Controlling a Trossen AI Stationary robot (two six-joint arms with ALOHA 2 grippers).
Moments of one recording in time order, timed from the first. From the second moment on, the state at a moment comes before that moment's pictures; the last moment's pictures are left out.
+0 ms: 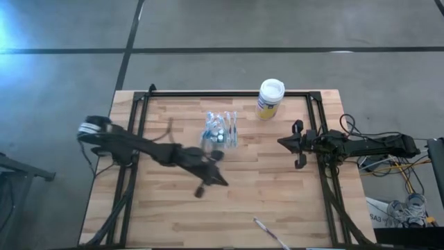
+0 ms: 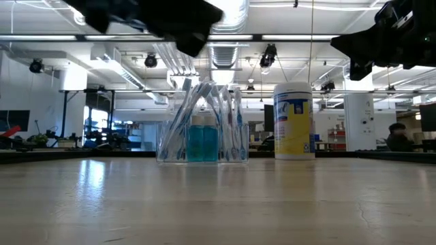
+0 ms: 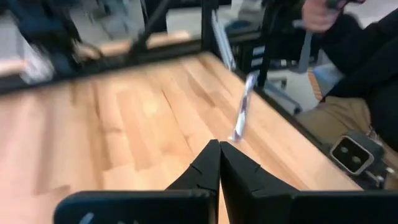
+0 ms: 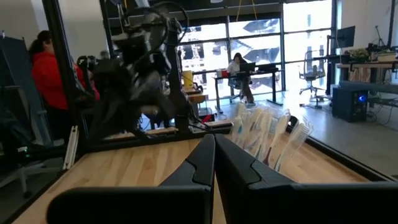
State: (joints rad) left arm -0.20 1.51 0.84 0.38 0.23 0.08; right arm -0.01 0.34 0.01 0.49 0.08 0.13
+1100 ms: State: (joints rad) left arm -0.12 1.16 0.56 0.40 0.19 -0.03; right arm 0.24 0.79 0.53 -0.13 0.18 0.40
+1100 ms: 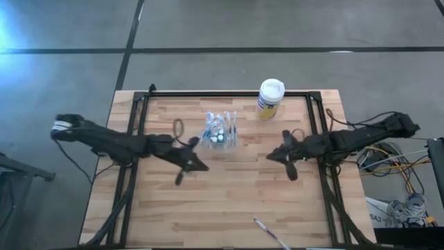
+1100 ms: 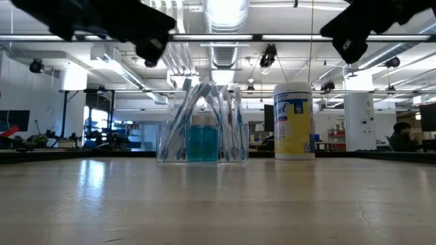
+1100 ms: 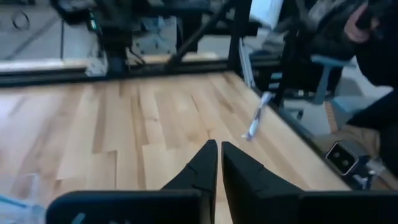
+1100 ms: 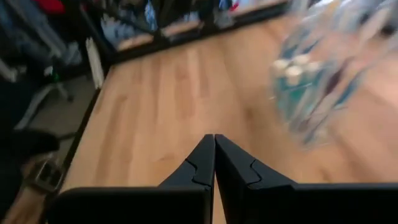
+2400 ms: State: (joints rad) left arm -0.12 0.60 0.22 0.43 0.14 -0.07; right arm 0.76 1.92 1.48 -0.86 -0.04 1.38
